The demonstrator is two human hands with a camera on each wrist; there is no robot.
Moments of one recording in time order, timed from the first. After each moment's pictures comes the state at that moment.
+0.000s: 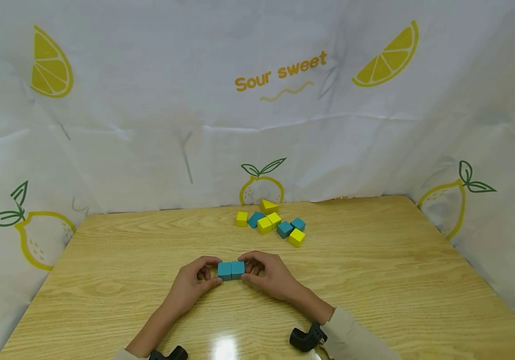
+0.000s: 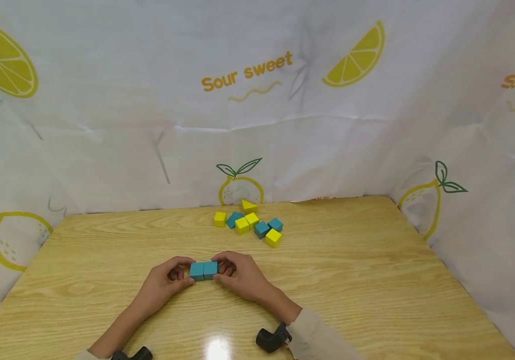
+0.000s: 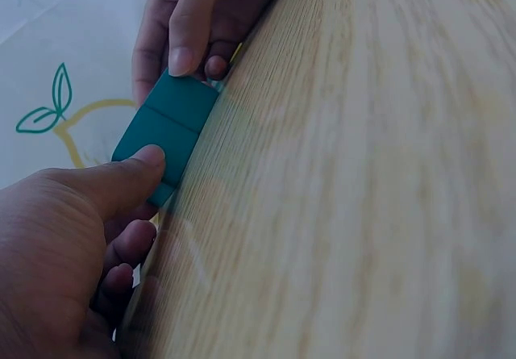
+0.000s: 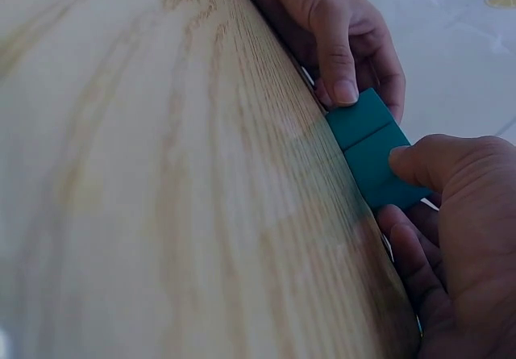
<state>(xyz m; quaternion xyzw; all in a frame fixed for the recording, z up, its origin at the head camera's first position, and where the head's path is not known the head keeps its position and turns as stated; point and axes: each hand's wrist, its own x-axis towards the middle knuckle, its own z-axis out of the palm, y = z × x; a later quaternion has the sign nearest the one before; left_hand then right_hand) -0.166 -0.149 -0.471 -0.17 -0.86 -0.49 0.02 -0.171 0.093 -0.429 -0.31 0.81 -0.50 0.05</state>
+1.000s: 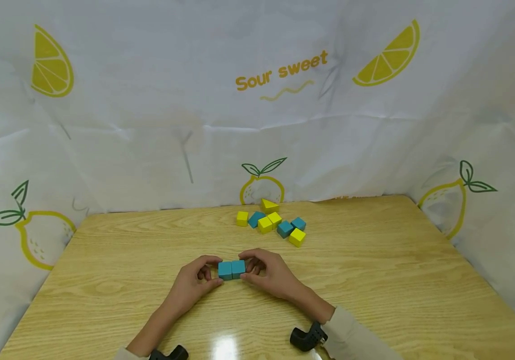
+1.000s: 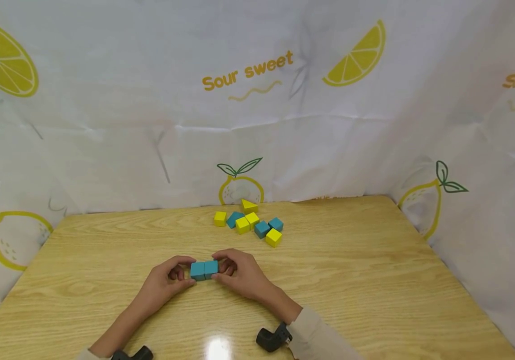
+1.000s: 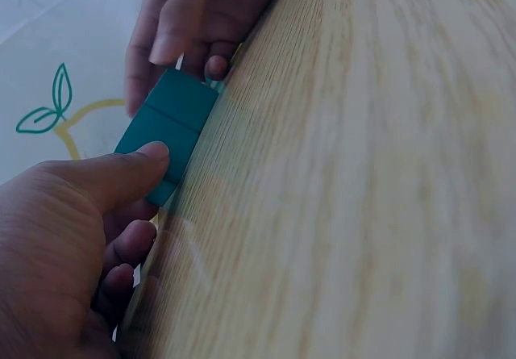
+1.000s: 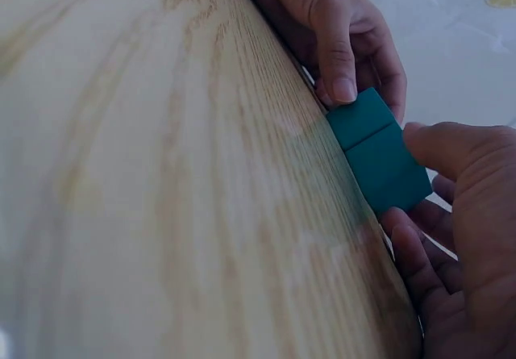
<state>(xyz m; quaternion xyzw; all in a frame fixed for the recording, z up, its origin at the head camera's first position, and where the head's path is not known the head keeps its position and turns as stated) -0.166 -0.149 -0.472 -0.17 -0.85 -0.49 0.02 -0.190 0.097 -0.468 -0.32 0.80 -0.50 0.02</state>
